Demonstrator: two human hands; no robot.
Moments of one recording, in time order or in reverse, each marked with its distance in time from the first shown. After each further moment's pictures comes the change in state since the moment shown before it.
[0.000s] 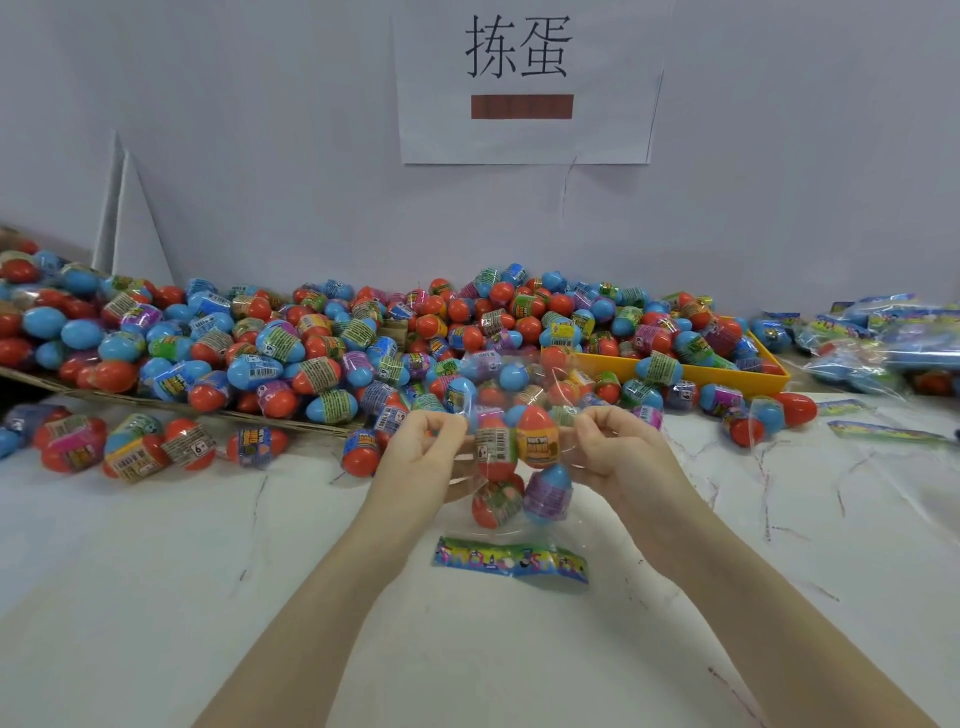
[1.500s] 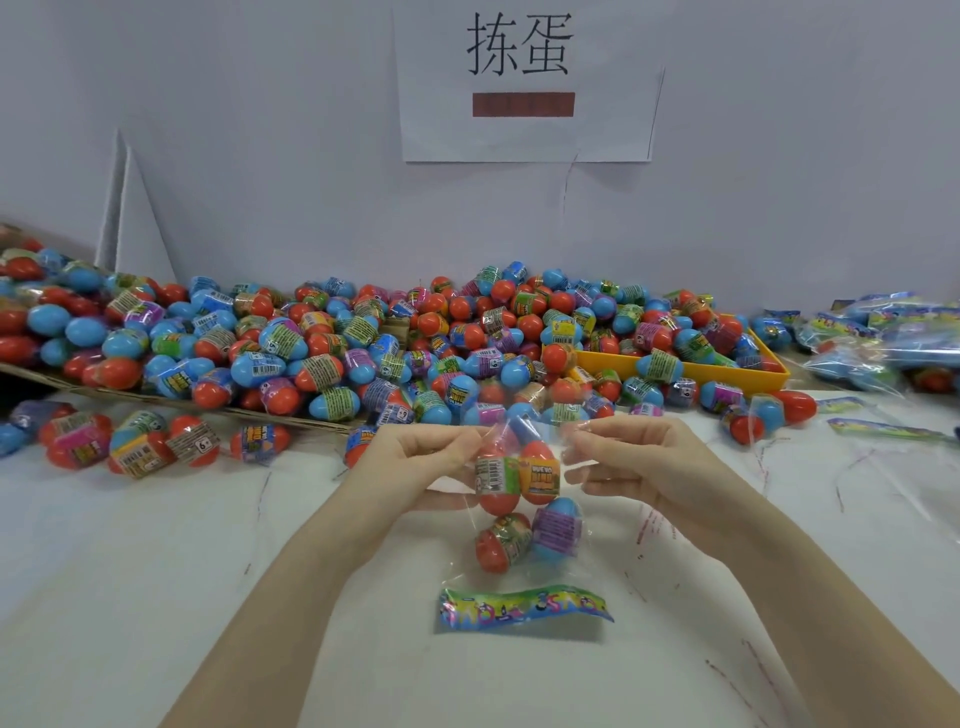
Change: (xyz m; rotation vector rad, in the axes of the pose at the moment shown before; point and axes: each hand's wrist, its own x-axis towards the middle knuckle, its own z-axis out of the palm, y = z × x) left_hand -0.004 0.007 -0.024 0.070 -0.264 -0.043; right_hand 0.004 -0.005 -0.033 -0.122 -0.228 0.014
